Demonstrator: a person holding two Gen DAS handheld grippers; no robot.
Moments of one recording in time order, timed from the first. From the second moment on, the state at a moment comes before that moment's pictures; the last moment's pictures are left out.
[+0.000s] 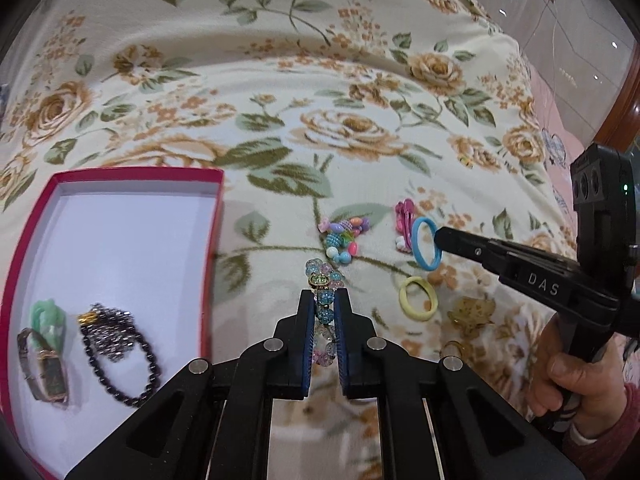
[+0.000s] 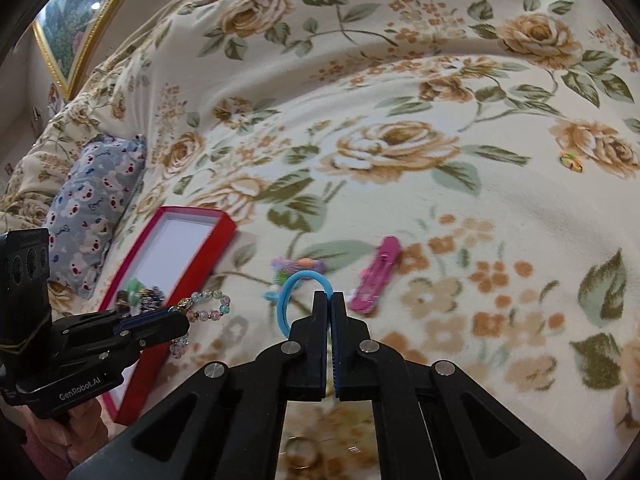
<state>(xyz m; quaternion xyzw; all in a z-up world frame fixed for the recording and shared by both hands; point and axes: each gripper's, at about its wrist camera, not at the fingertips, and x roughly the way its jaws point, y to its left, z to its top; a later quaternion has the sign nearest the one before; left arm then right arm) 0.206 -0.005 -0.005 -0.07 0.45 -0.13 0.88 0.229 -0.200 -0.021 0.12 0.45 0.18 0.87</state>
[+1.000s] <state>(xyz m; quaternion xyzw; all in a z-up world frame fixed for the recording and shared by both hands) 0.096 0.109 0.026 -0.14 0.41 -0.02 0.90 0.192 -0.058 0.004 0.07 0.45 0.32 0.83</state>
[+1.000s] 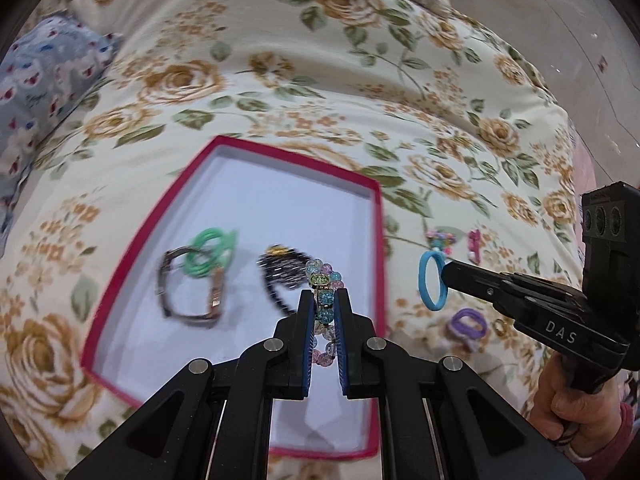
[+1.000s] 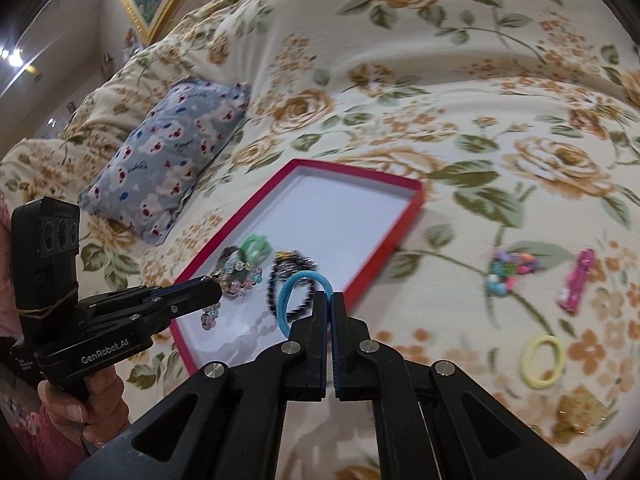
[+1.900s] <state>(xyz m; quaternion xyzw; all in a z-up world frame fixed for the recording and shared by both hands) 0.100 0.147 -0.016 -0.17 0.45 0.02 0.88 0.196 0.011 -0.043 0.00 0.50 0.34 0.80</state>
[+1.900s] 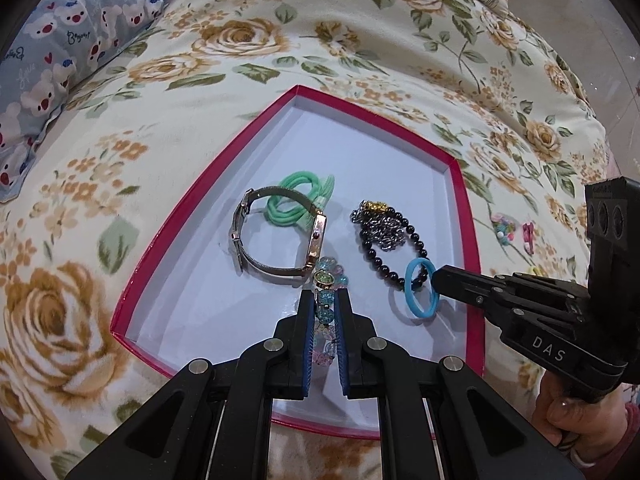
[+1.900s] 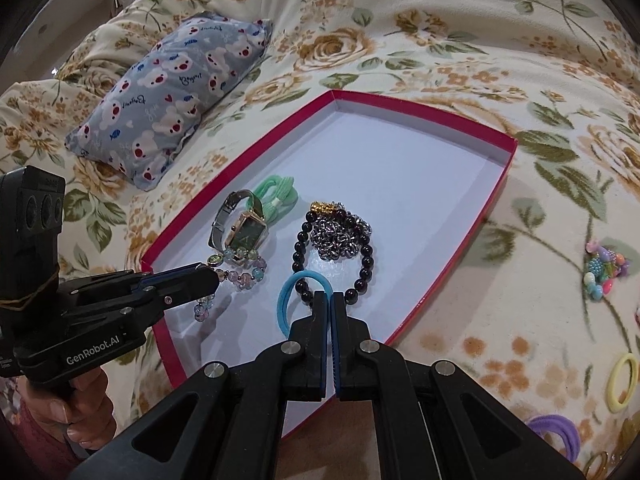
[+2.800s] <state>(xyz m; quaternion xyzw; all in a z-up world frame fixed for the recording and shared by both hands) 0.094 0.129 0.001 -0.14 0.44 0.02 0.89 0.196 -0.035 -0.013 0.07 0.47 0.32 0.82</state>
